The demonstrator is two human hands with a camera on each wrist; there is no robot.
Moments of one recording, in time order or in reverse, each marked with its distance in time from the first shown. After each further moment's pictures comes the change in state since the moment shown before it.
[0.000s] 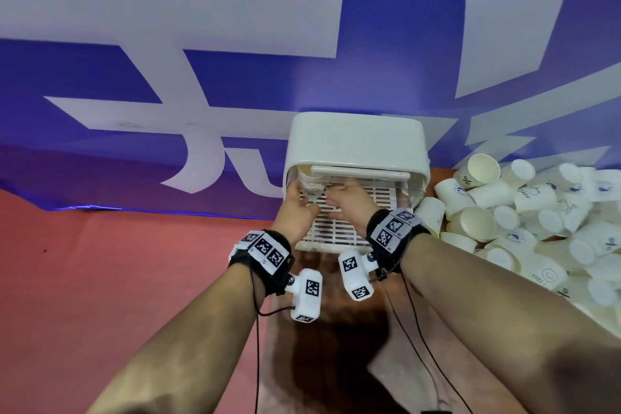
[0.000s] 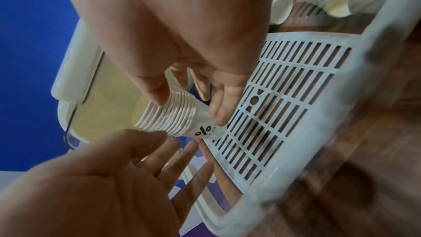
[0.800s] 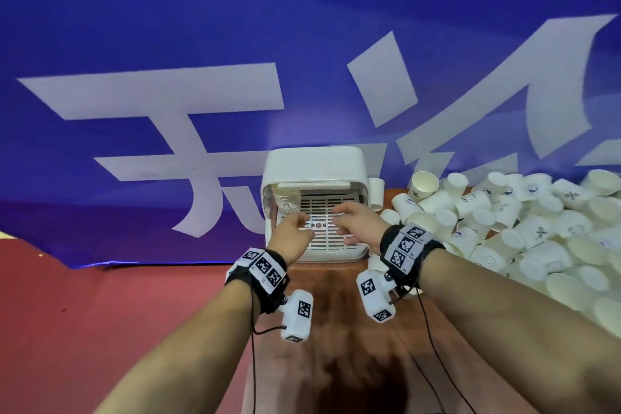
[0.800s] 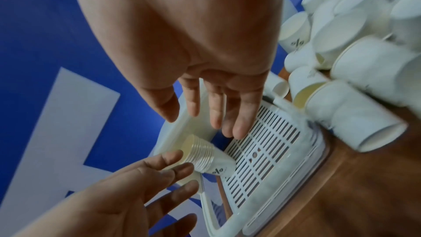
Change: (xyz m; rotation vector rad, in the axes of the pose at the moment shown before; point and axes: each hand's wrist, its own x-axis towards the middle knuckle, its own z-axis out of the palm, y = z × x) left_hand -0.107 0.042 0.060 0.450 0.111 0.133; right_hand -0.134 -0.012 -0.091 -0.305 -0.023 -0.122
